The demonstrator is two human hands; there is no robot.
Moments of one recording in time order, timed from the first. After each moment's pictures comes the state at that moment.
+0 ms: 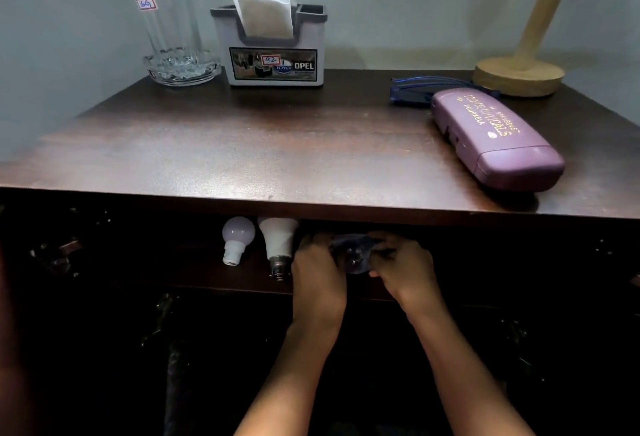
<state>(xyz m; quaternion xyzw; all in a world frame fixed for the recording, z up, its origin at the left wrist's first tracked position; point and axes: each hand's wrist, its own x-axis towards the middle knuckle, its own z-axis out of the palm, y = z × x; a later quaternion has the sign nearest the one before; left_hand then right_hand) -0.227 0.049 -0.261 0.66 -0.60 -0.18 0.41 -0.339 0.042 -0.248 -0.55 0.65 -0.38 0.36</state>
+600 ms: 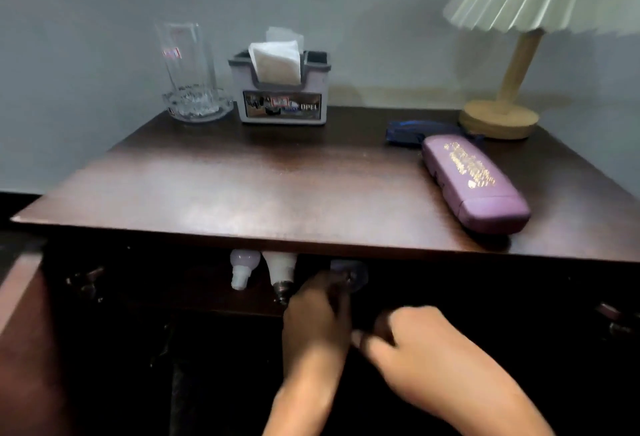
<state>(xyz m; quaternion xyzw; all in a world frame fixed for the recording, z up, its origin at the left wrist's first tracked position) -0.220 0.105 -0.207 0.68 -0.58 -0.25 0.37 -0.327 0.137 -0.133 -0.71 0.65 -0.02 0.25</state>
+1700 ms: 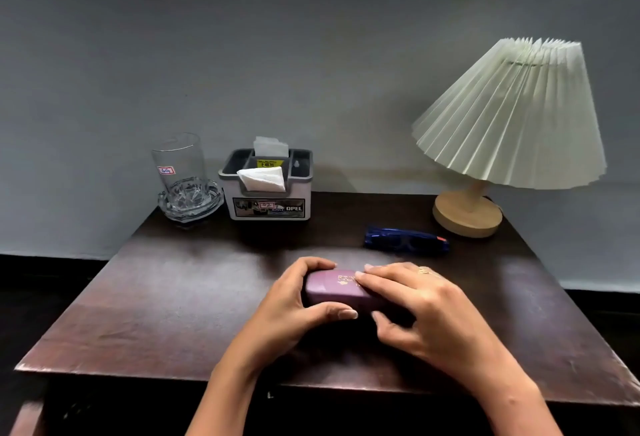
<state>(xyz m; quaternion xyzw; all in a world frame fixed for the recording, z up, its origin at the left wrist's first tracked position) -0.184 0.015 -0.097 0.48 -0.67 -0.41 0.39 -0.384 0.036 -0.060 -0.86 0.45 -0.25 0.01</state>
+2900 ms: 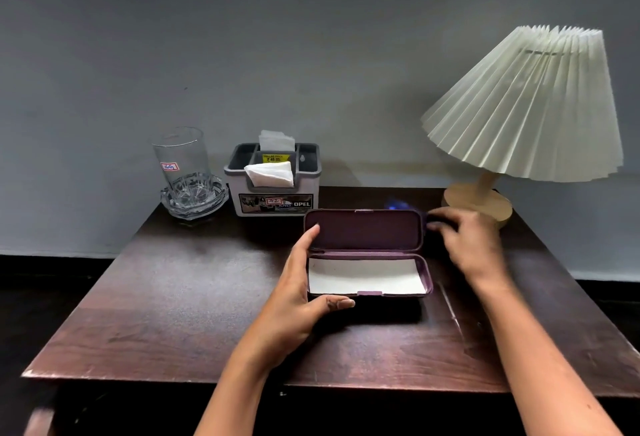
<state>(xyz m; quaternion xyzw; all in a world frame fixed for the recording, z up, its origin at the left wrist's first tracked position) -0.176 0.010 -0.102 0.45 -0.65 -0.45 0.42 -0.413 -0.046 -0.061 -0.63 0.67 -0.39 0.08</state>
